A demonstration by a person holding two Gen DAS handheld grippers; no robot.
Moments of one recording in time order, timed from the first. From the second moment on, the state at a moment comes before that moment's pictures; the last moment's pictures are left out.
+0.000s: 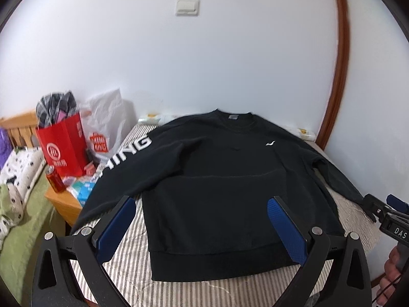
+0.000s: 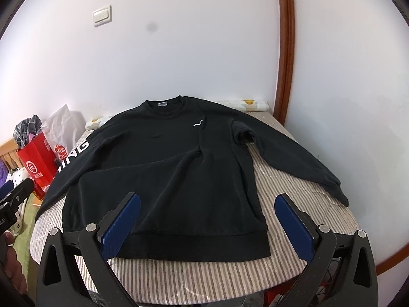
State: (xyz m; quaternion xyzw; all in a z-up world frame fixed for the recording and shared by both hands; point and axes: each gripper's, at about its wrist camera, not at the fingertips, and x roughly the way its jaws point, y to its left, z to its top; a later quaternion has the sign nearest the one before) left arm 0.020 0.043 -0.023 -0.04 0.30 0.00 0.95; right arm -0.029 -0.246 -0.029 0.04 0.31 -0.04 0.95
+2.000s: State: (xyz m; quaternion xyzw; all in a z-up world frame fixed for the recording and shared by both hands) left arm 0.174 0.224 -0.104 -0.20 0.34 0.15 0.91; right arm 0.128 -0.259 -0.131 0.03 0.42 -0.06 0.90
